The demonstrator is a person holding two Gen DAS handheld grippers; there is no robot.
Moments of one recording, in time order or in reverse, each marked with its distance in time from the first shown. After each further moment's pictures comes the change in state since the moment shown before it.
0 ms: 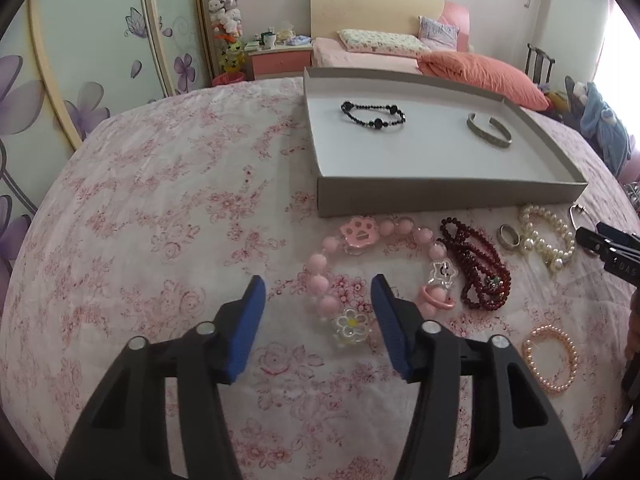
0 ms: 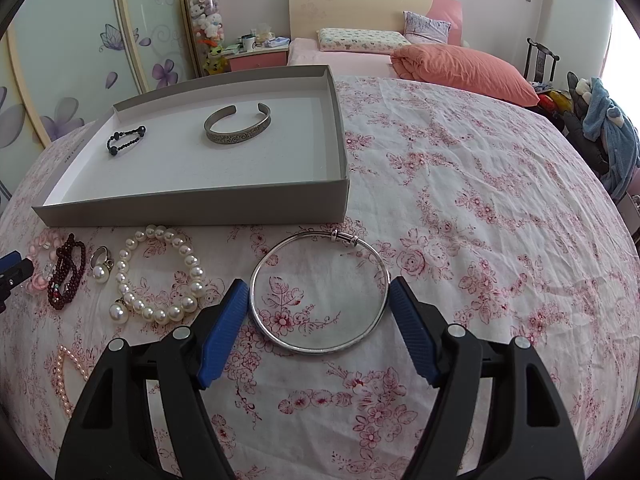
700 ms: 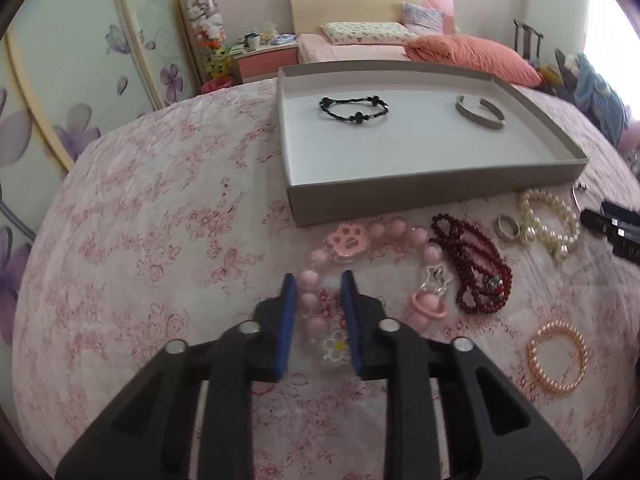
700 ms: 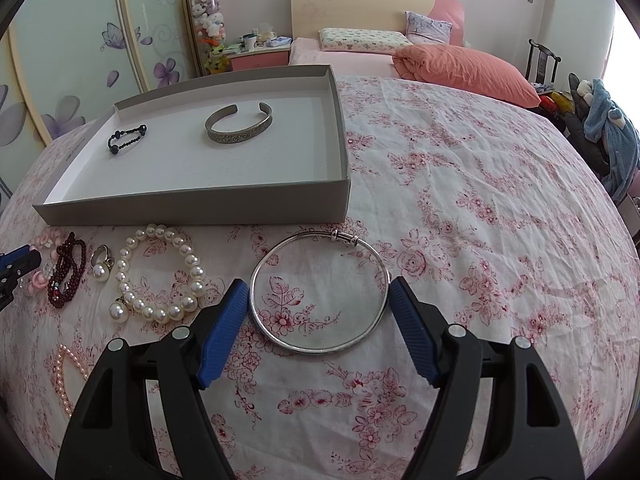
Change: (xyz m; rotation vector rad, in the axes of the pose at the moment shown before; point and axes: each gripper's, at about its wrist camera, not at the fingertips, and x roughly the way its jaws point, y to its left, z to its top) left arm 0.007 -0.019 0.008 0.121 0.014 0.025; right arm 0.000 0.001 0.000 -0.007 0.001 0.003
